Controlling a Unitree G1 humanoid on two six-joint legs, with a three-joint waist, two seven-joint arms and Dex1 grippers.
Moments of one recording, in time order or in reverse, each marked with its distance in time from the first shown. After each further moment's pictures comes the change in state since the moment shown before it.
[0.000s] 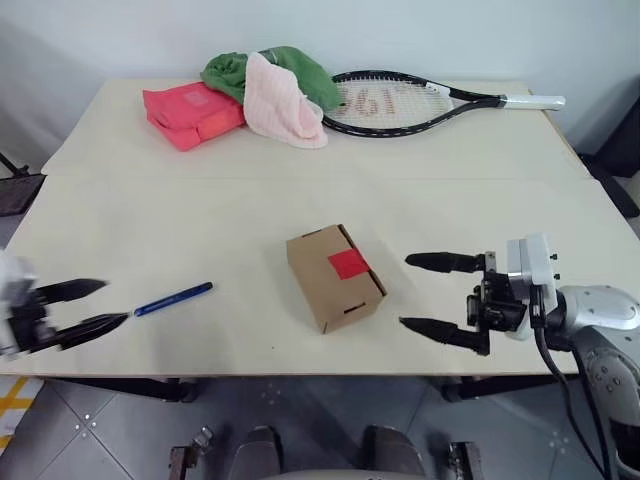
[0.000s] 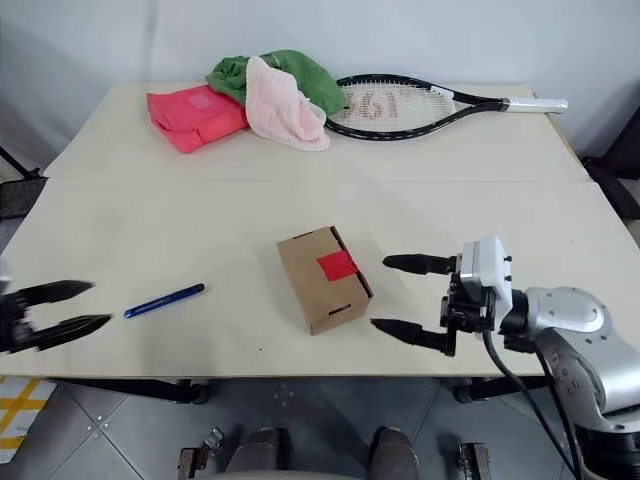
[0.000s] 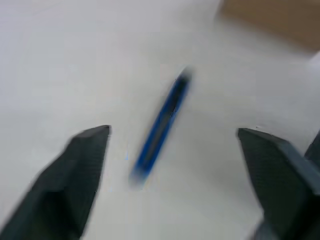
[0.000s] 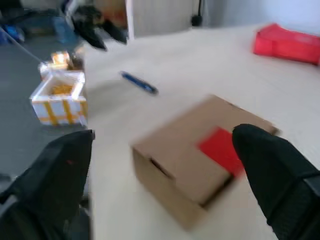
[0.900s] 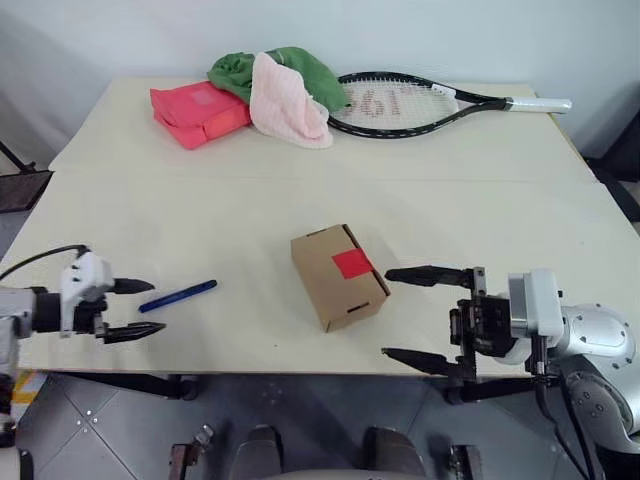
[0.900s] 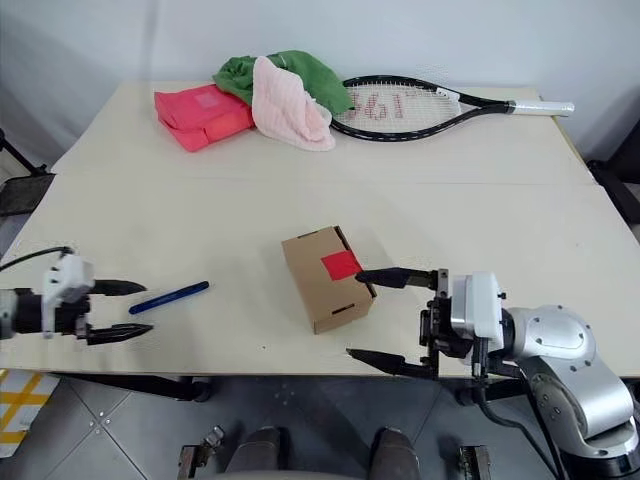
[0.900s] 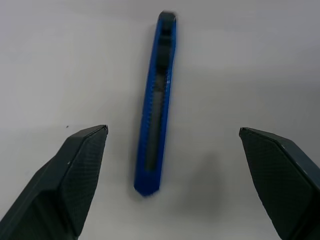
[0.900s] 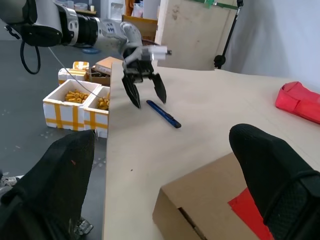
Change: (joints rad) left arm -0.451 -0.129 -0.473 0.228 0.238 -0.286 -0.035; right arm 0.055 0.003 0.057 -0.061 -0.063 -0.218 0.036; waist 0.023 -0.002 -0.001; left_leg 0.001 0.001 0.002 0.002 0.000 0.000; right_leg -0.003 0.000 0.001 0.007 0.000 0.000
